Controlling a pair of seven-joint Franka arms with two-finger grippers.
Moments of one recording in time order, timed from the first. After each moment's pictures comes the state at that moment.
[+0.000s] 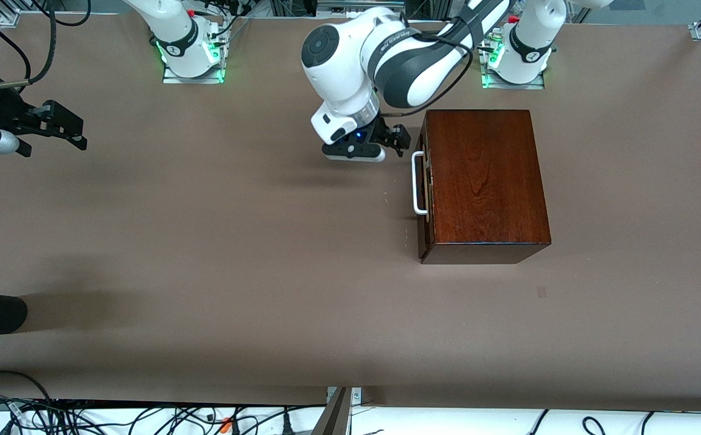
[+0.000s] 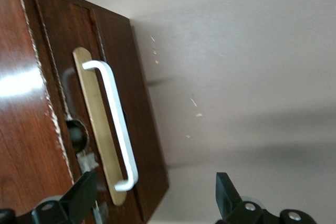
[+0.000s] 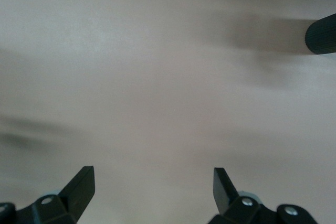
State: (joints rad) left arm -0.56 0.54 -0.41 -1.43 0.42 1.63 -0.83; right arm 0.12 0.02 -0.06 -1.55 0.01 1.59 -0.08
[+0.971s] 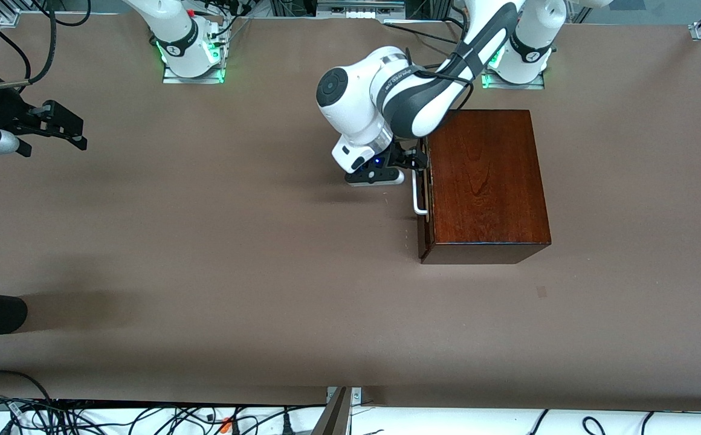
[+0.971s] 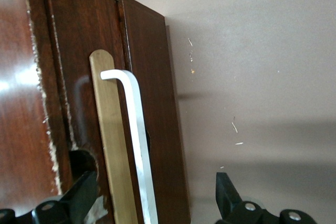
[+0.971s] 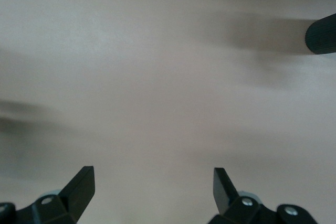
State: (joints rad) left arm -0.52 0.58 -0.39 -1.52 0.50 1.70 -0.93; right arm 0.12 0.02 -0.06 -1.55 0.01 1.59 -0.08
